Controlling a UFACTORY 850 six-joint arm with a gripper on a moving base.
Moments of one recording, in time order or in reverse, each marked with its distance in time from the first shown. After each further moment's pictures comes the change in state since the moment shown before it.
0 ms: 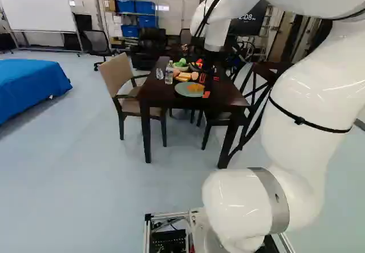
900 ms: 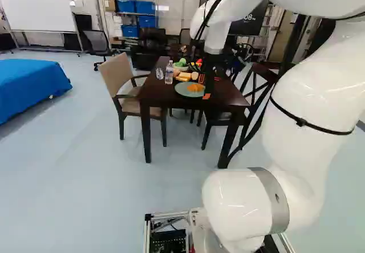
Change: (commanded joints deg) arm 0.1 1.0 2.9 0.0 4.8 -4.6
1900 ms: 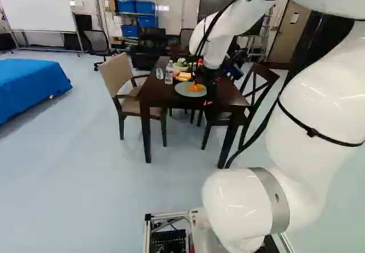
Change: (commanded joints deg) arm 0.5 4.3 12.2 0.0 20.4 -19.6
